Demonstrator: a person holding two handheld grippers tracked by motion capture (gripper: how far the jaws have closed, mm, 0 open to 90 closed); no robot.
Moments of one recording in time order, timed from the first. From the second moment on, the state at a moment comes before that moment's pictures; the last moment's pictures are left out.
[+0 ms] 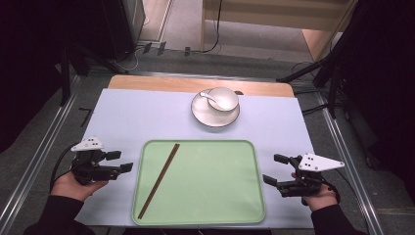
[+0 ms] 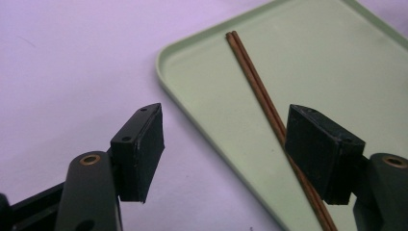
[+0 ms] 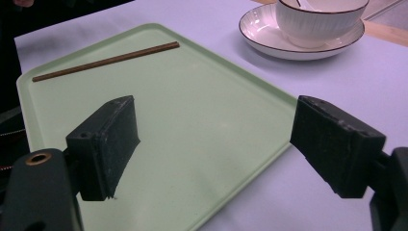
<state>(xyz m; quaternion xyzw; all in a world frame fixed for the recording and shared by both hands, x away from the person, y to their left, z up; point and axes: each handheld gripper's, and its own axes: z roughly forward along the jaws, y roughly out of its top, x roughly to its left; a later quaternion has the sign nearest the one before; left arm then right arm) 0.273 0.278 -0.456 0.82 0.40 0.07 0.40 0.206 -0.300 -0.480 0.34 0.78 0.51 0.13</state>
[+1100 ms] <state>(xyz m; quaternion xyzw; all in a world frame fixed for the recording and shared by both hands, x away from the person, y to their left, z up) 0.271 0.301 -0.458 0.80 0.42 0.08 0.42 0.204 -0.300 -0.480 0.33 0.78 0.52 0.13</state>
